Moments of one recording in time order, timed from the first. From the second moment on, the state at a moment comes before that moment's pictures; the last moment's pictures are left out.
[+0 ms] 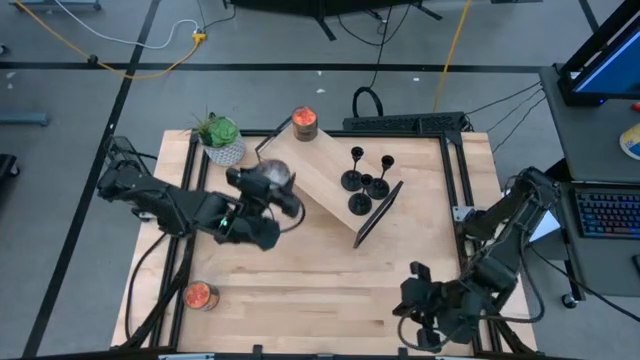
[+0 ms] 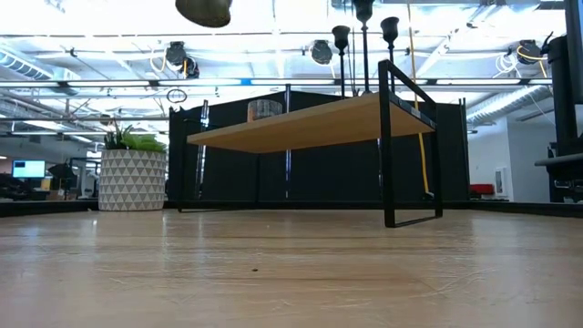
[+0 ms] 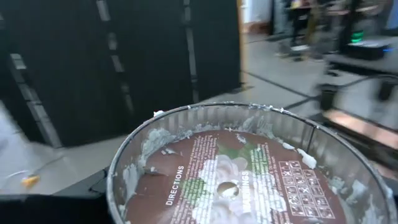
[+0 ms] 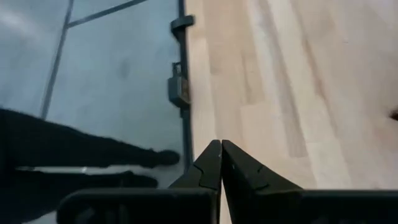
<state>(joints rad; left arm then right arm) -0.33 1.47 1.41 -0.77 -1.34 -0.80 0.88 1.48 1.45 -0.84 0.36 0.96</state>
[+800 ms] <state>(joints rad) 0.11 1.47 1.20 -0.26 -1.00 -0.43 0.96 1.37 1.45 -1.14 0.68 1.28</state>
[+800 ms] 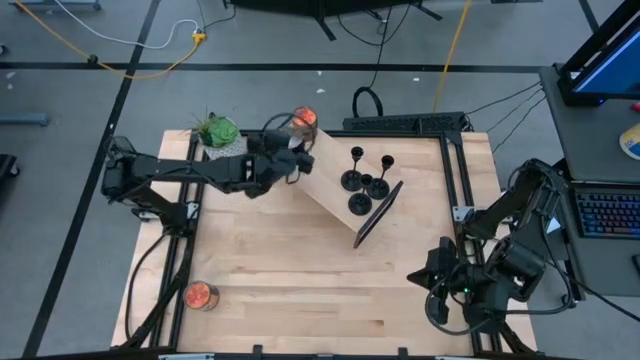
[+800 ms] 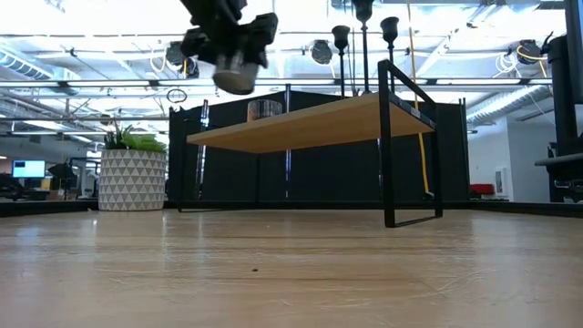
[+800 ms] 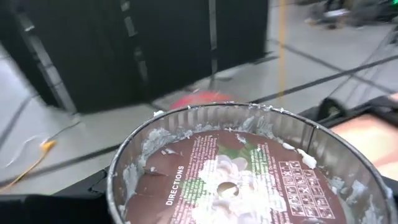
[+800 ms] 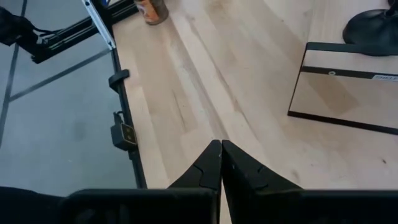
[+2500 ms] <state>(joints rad) 0.30 1.44 0.77 0.37 -0.78 -0.22 0.95 1.37 1.45 -1.26 0.68 1.60</state>
